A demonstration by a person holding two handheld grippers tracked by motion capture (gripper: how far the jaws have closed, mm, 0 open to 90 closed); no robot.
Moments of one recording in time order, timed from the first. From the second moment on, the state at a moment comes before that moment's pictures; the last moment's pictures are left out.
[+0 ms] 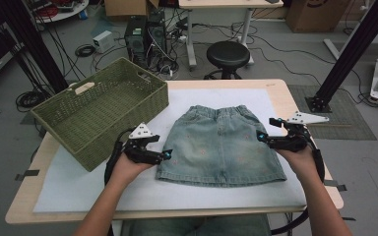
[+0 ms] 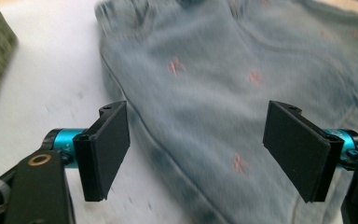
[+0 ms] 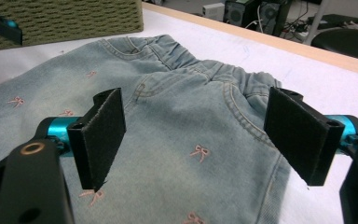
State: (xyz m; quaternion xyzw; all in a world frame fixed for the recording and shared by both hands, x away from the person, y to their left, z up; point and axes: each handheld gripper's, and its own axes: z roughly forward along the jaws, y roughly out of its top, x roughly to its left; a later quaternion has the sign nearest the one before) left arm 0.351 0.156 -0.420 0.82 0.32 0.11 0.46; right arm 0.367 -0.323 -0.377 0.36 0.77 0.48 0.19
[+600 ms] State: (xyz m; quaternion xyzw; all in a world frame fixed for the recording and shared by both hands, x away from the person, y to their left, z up) left arm 0.321 0.147 -0.449 0.84 0.33 0.06 0.42; right arm 0.439 -0.247 -0.368 0.31 0.83 0.44 0.17
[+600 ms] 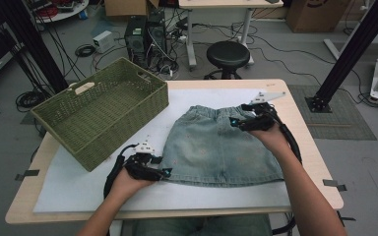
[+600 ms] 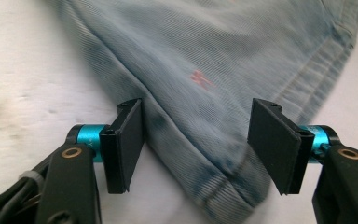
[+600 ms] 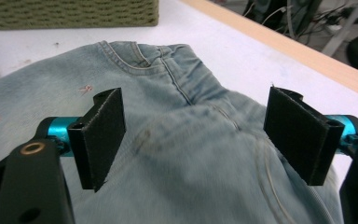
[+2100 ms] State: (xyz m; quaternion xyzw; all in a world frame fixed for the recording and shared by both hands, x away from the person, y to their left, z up) left arm 0.305 0.166 -0.446 0.84 0.31 0.03 0.44; right arm 0.547 -0.065 -0.408 0.27 0.91 0.30 0.11
